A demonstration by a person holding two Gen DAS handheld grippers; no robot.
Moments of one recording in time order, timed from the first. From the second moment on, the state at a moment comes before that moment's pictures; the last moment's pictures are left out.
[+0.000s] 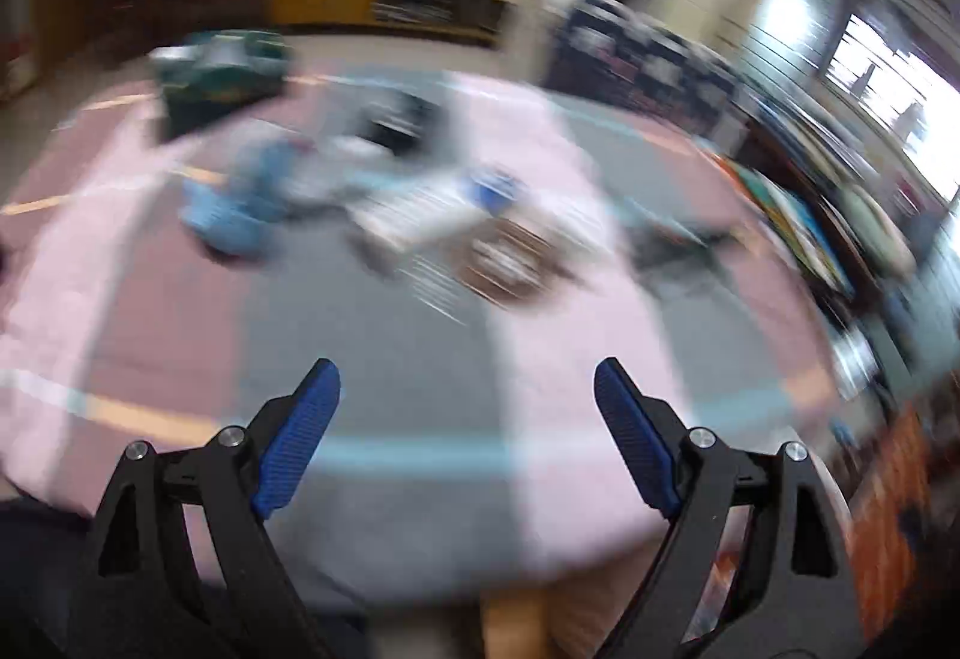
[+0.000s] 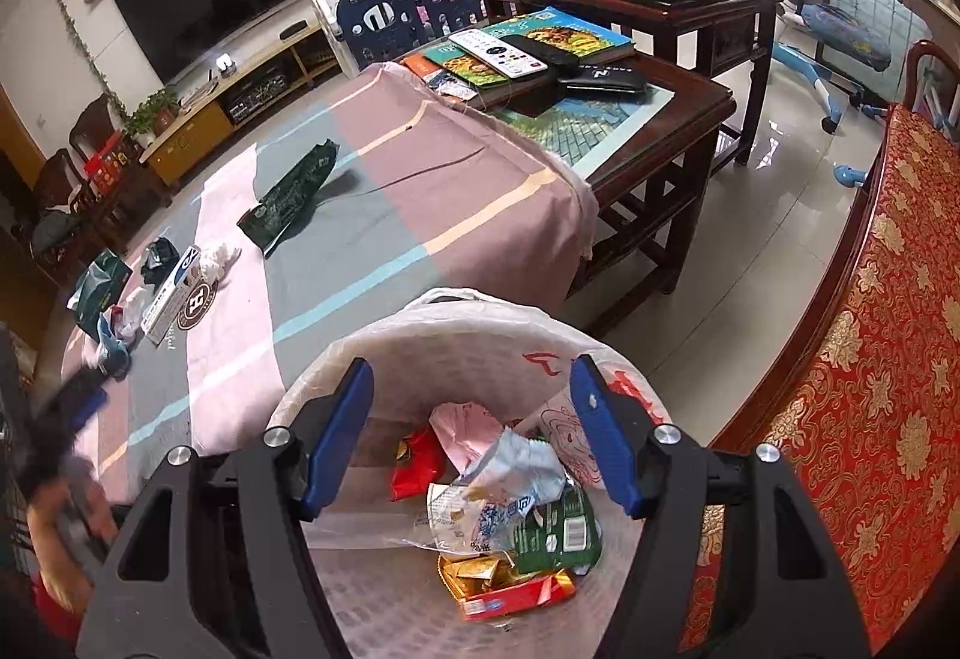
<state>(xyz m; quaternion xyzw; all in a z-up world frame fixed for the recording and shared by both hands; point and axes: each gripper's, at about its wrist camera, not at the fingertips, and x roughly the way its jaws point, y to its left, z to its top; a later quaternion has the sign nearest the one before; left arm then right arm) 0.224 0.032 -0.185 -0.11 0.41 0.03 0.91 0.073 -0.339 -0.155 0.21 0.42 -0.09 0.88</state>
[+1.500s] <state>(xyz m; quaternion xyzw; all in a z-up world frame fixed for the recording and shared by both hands) 0.205 0.072 -0.213 -0.20 0.39 0.02 0.90 0.359 -0.218 -0.224 0.30 0.50 -0.05 0.81</state>
